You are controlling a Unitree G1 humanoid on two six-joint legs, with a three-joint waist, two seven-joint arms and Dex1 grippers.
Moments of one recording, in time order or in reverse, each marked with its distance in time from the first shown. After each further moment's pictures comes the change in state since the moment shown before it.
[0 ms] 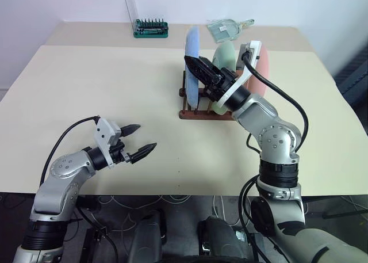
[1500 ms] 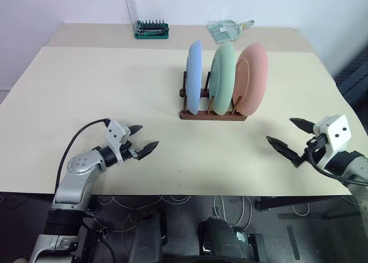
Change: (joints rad) left arm -0.107 -0.086 -0.070 0.267 0.163 -0.151 0.040; right arm 0.793 -0.618 -0.255 -0.174 -0.434 -0.347 0.371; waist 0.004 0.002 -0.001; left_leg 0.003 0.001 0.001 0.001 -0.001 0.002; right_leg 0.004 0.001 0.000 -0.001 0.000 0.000
